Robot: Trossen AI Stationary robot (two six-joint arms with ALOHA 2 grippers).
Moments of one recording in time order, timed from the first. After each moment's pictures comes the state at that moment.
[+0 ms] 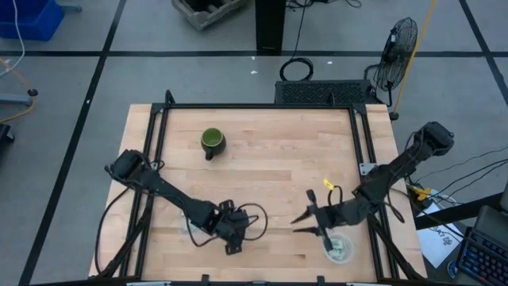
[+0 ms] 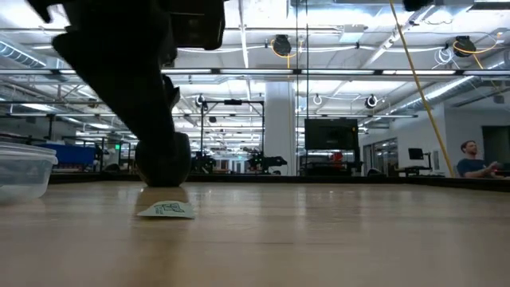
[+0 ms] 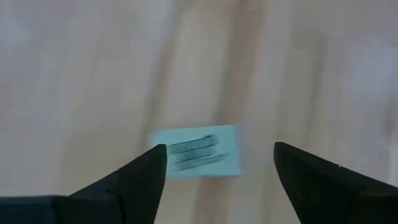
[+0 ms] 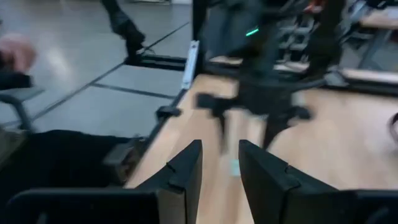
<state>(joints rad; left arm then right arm) -0.50 1.89 1.24 -0.48 -0.18 -0.69 0.70 1.25 0.65 0.33 0.39 0.15</state>
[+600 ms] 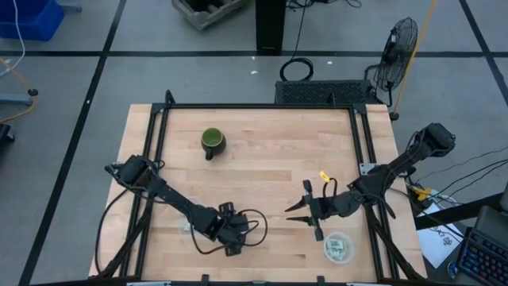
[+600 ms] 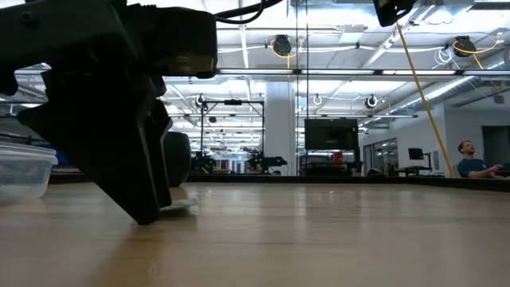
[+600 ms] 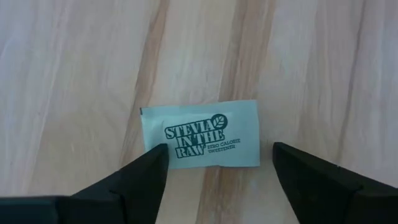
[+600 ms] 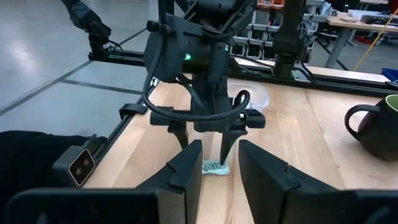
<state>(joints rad) -0.53 2.00 1.24 -0.47 -0.24 -0.69 0.58 1.25 0.65 0.33 0.39 0.08</state>
